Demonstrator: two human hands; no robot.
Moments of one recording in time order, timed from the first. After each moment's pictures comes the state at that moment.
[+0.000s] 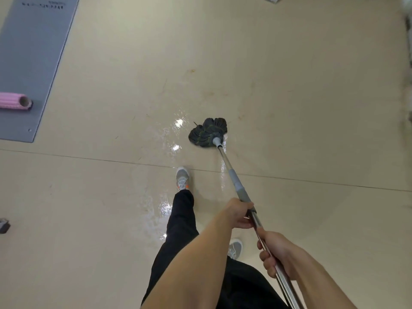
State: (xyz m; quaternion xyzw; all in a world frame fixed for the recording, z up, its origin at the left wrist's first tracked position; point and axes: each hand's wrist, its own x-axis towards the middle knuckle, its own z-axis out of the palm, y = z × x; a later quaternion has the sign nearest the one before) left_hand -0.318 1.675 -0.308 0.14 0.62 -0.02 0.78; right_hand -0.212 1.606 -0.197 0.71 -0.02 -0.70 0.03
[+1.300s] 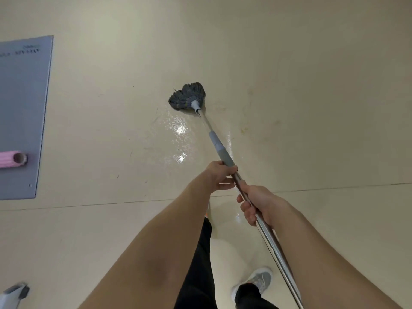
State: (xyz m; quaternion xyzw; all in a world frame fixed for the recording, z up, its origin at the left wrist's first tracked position) left_hand -0.348 1.969 -0.331 0.27 0.64 -0.01 0.72; right_hand -0.232 1.881 -0.255 0.67 -0.02 -0.74 -0.10
